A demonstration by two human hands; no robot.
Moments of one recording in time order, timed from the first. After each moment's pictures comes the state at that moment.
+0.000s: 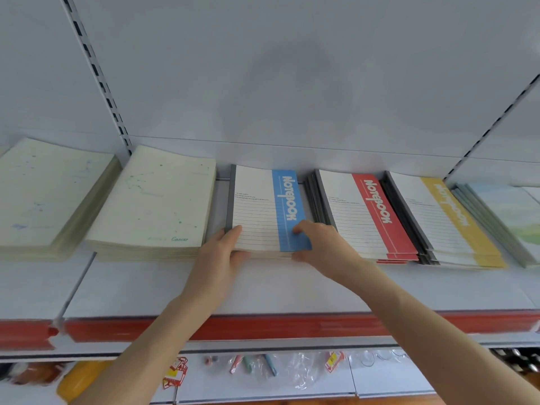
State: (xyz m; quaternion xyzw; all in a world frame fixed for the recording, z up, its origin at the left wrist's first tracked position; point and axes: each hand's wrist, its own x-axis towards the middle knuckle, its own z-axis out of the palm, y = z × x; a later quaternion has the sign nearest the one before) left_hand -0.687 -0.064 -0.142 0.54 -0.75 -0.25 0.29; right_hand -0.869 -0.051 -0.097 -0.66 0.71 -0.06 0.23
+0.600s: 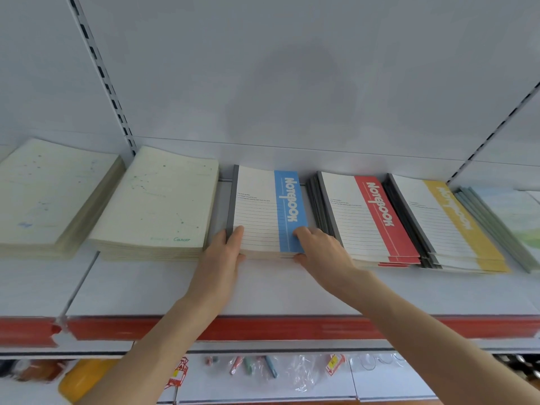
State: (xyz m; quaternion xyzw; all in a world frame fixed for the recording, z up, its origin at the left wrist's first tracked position) left_hand -0.687 -0.063 -0.149 0.55 -0.78 -0.19 0.24; right_hand -0.867 -0.050 -0.108 -0.72 0.69 0.02 0.13
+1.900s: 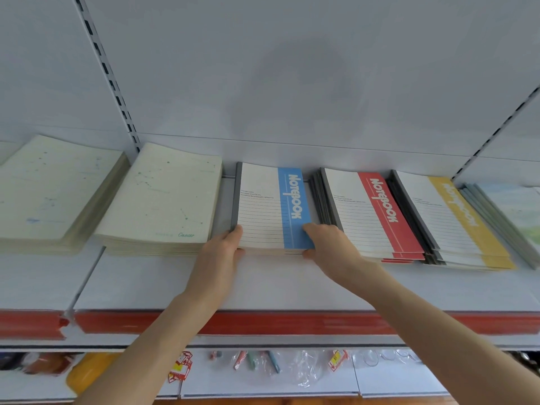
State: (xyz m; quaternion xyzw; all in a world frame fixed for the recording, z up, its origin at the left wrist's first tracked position) left_hand -0.682 -0.061 -0.144 0.56 -0.75 -0.21 0.27; right_hand -0.870 -0.054 -0.106 -0.68 0.71 -0.01 0.18
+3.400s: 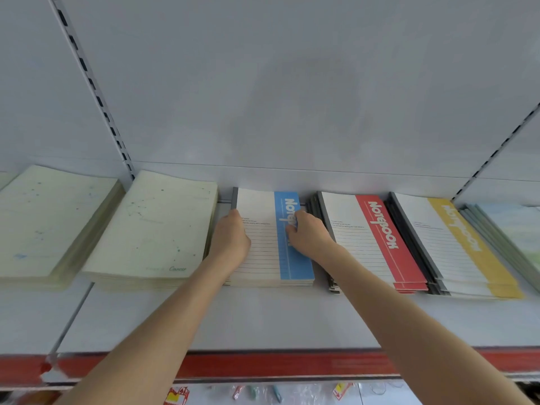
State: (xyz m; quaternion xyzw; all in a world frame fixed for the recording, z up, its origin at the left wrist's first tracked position) left_hand -0.724 -0.144 -0.118 0.66 -0.69 -0.23 0.19; right_hand -0.869 -0.134 -0.113 -0.60 0.74 -0.15 0.25
